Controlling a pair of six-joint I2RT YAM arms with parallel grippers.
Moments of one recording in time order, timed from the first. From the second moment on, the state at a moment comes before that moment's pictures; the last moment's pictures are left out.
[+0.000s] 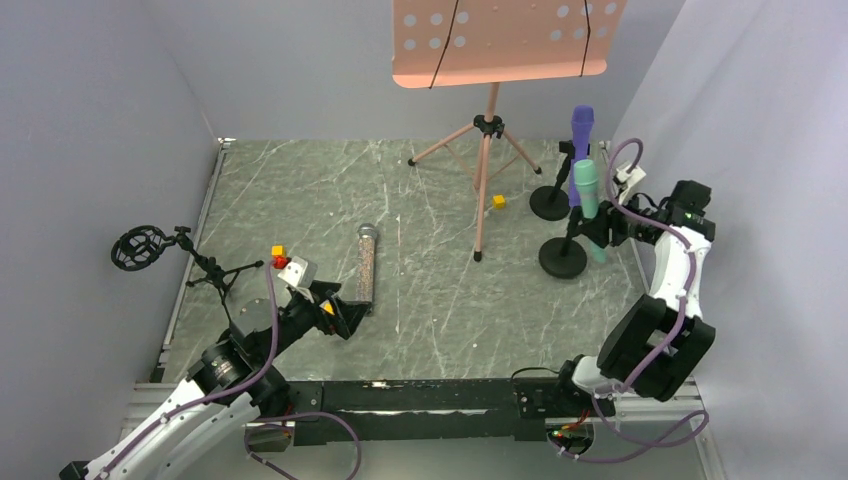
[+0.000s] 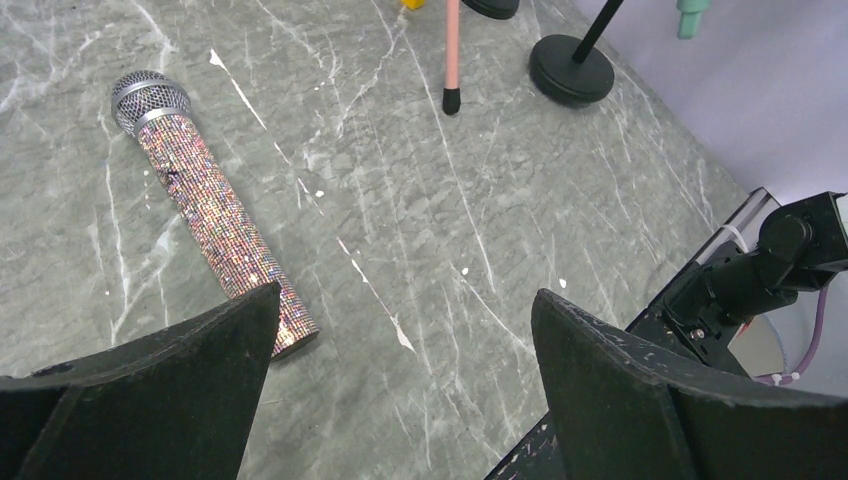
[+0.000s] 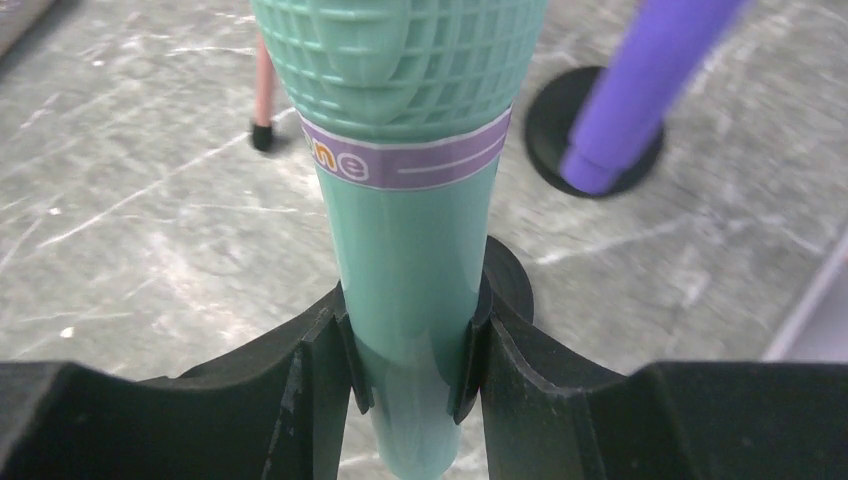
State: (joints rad) left arm -0.77 0.25 0.37 -0.28 -0.05 -0.41; right arm -0.52 1.35 1.14 -0.82 -1.01 -0.89
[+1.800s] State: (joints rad) left arm -0.69 0.47 0.80 -0.64 -0.29 -0.44; right arm -0.36 1.06 1.19 -0.73 -1.24 -0.67
